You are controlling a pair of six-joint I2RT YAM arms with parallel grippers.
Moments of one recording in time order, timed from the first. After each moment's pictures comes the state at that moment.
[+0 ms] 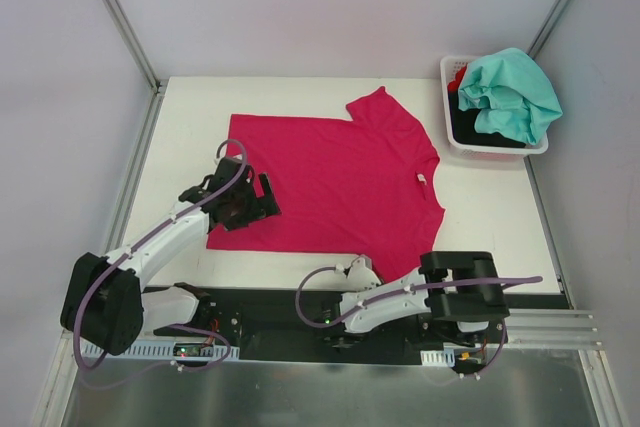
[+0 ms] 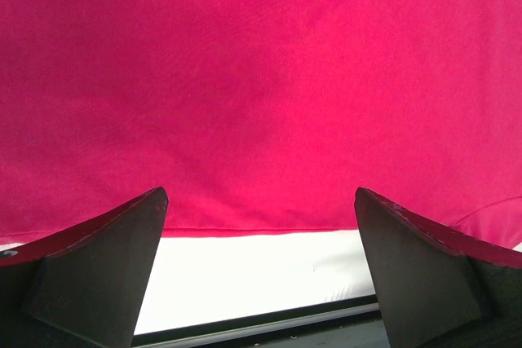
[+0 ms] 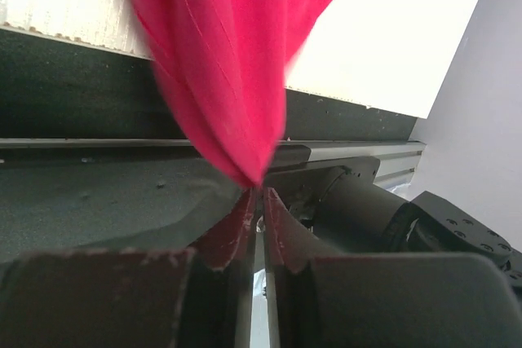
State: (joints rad) left arm -0.41 1.19 0.71 -0.51 0.05 -0.72; right arm 1.69 1.83 0.99 -1.42 0.51 1.32
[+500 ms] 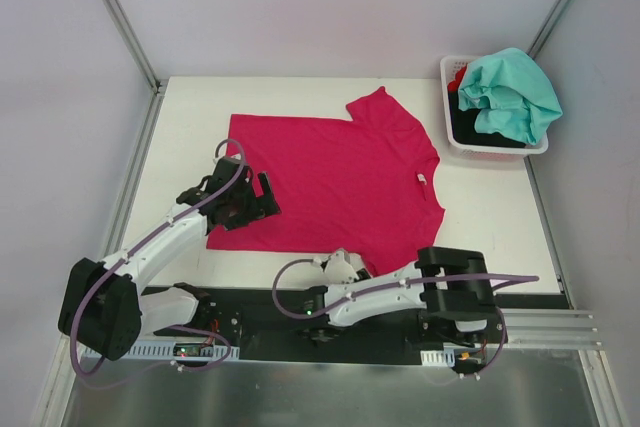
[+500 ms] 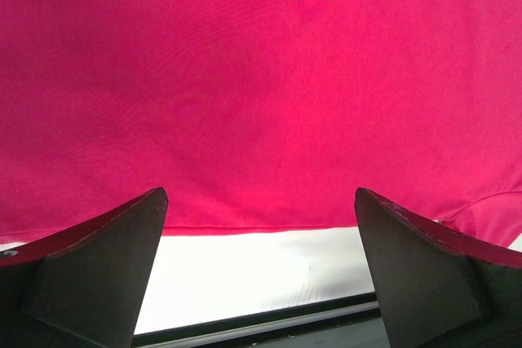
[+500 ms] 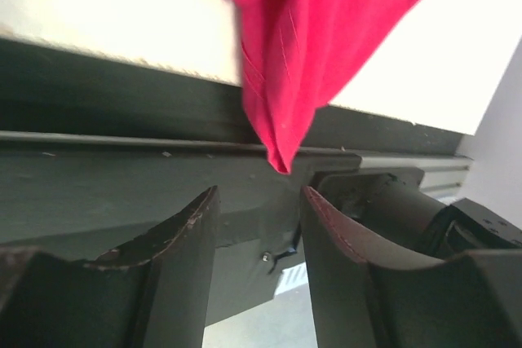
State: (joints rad) left arm -0.41 1.16 0.70 -0.51 0.05 -0.72; right arm 1.68 1.88 1.16 -1.43 0.53 1.31
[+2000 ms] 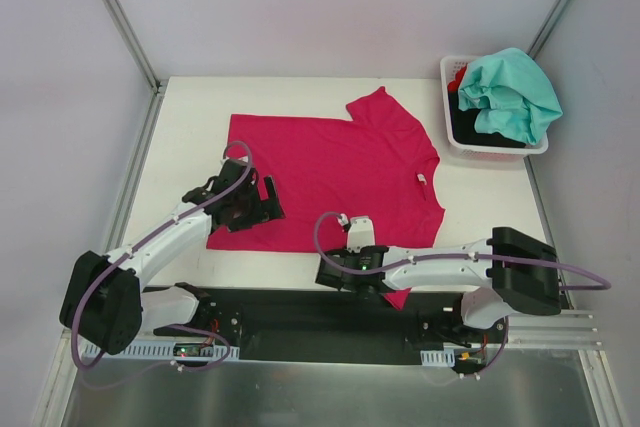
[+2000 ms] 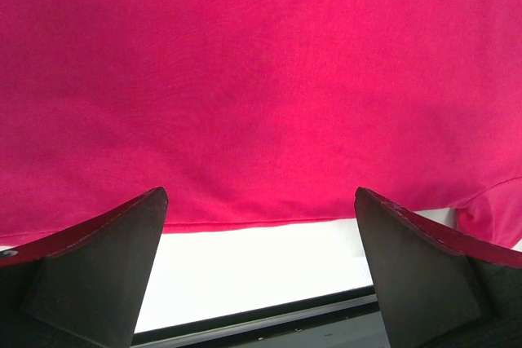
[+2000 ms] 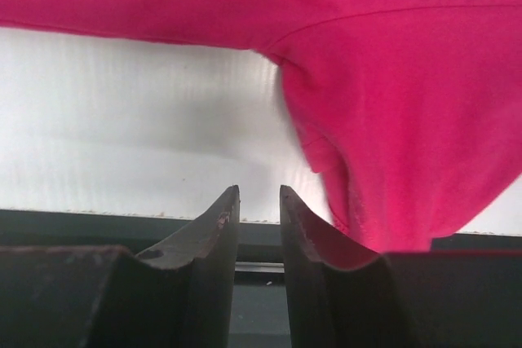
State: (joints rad) left arm -0.45 1.19 0.70 -0.51 0.06 -0.70; right arm 1.40 1.52 0.87 -0.78 0.58 1.18
